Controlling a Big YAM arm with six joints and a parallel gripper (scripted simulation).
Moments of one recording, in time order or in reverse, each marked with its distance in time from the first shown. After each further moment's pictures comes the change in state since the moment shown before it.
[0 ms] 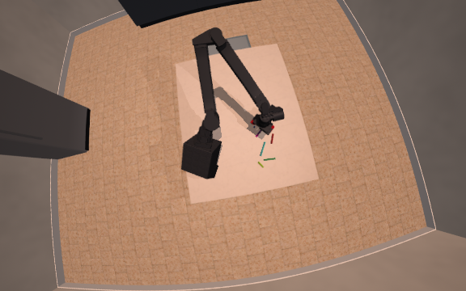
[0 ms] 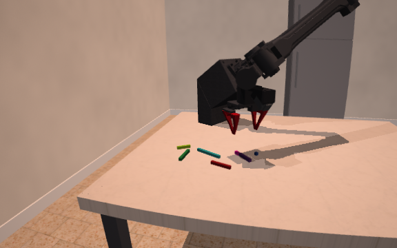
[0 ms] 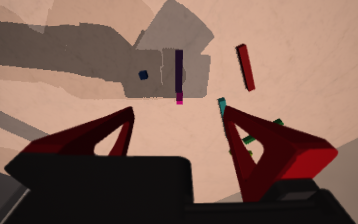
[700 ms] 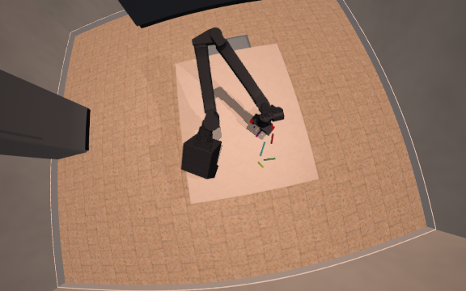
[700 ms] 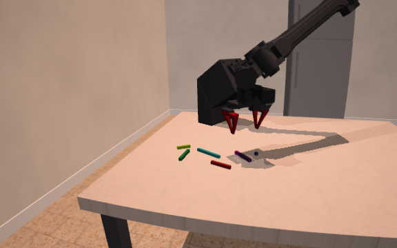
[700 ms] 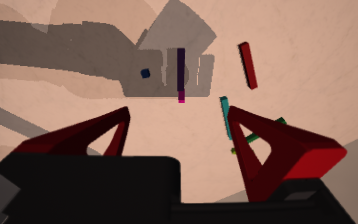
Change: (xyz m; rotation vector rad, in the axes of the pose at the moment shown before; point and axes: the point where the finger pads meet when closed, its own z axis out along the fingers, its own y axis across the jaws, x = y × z) arm 0.002 0.002 -0.001 -0.009 0.004 0.006
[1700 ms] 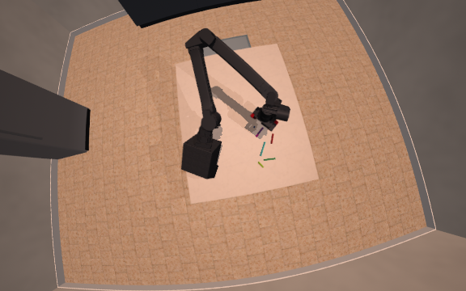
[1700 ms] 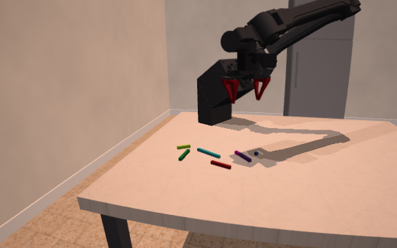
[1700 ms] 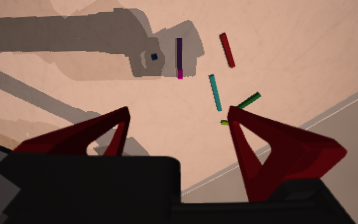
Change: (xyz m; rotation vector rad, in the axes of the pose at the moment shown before) arm 0.000 0.000 -0.097 0.005 -0.001 0.009
